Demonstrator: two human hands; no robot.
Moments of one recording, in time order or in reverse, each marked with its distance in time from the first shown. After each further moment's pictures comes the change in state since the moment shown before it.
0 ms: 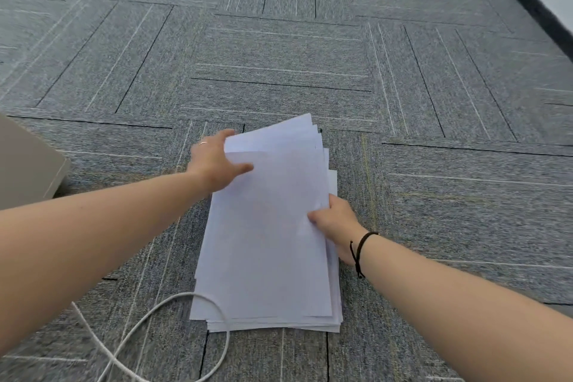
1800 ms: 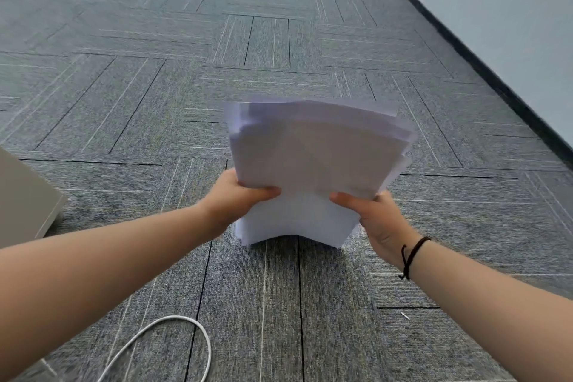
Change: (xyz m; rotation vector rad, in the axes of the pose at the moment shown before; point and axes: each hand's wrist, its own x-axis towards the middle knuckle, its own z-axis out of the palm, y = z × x) left_hand -0.084 0.080 -0.016 -0.894 -0.265 0.122; right_hand -0.072 -0.059 -0.106 0.318 -0.012 -0.366
